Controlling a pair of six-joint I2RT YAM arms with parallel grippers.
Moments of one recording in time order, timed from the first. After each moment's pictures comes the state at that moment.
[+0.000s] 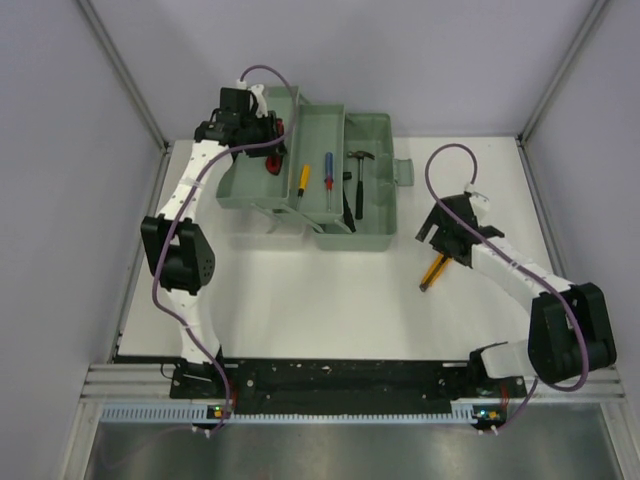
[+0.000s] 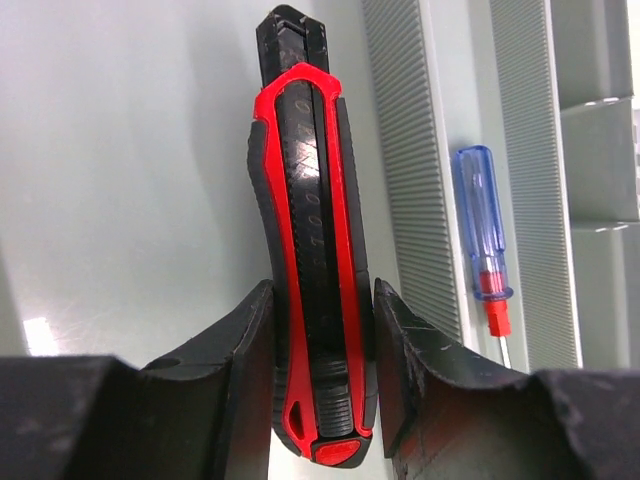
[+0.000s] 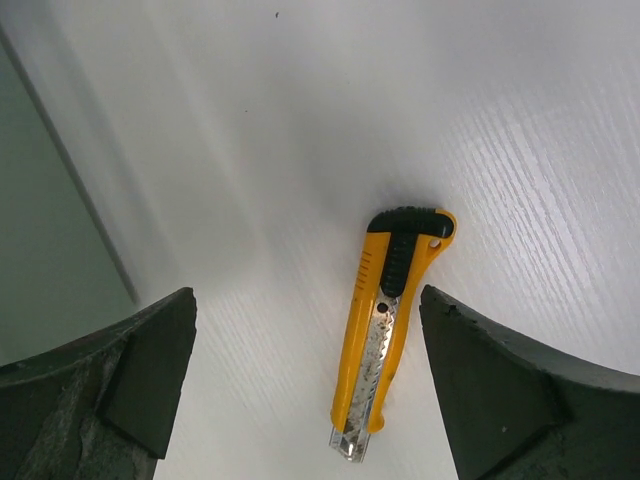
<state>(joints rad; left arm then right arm) -0.19 2.01 2.02 -0.69 0.22 -0.23 0.27 1.33 0.80 -0.36 0.30 0.71</state>
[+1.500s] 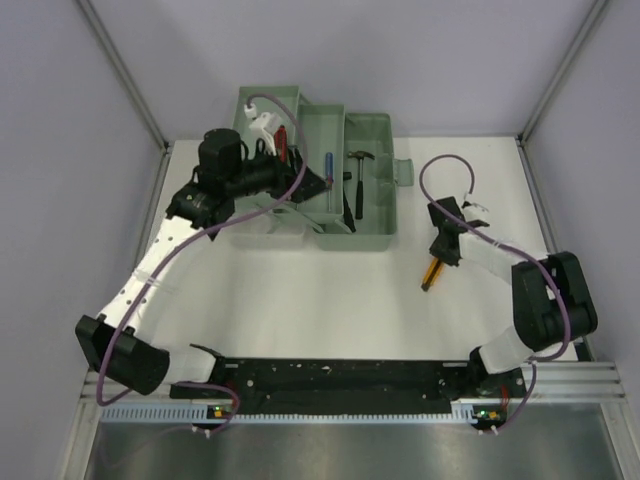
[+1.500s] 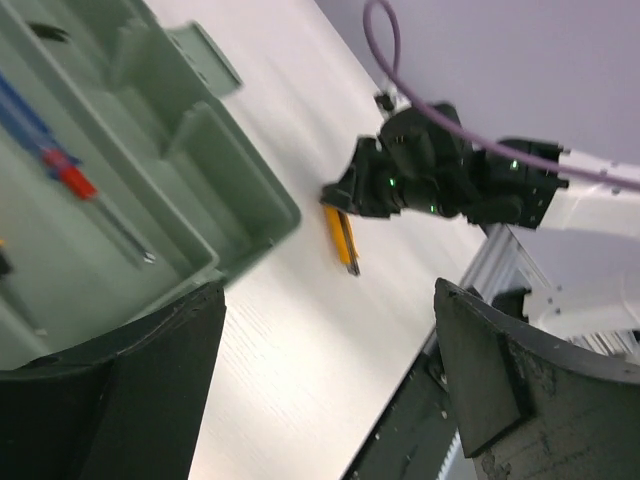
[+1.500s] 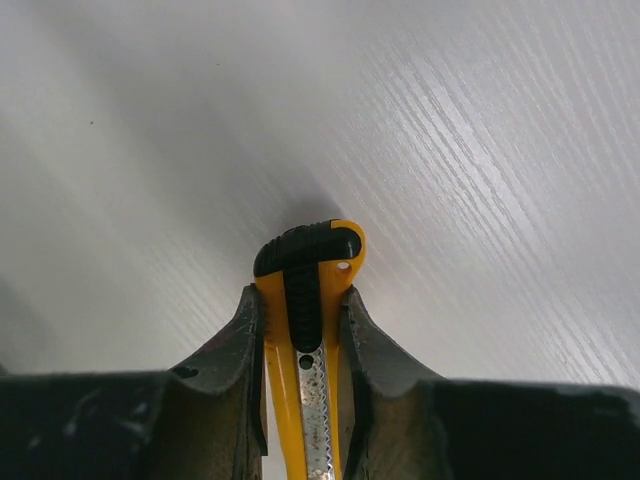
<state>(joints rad) -0.36 1.33 1.45 -0.38 0.60 -0.41 0.27 1.57 0.86 -0.44 0.44 0.84</state>
